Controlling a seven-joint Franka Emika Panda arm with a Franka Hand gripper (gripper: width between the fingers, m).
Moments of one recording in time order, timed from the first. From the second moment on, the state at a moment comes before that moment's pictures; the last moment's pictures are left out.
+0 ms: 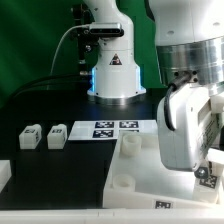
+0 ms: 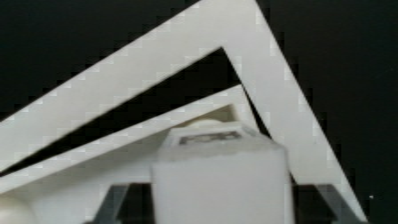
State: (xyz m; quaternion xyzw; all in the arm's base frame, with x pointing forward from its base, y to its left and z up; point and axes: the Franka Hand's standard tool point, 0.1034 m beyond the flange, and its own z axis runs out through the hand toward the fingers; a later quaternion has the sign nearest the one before) arm 0.632 0.103 0.074 -0.52 0.85 0.06 0.05
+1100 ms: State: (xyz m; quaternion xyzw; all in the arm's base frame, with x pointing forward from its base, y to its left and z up) arm 0.629 0.143 0.133 -0.54 0.83 0.09 0.06
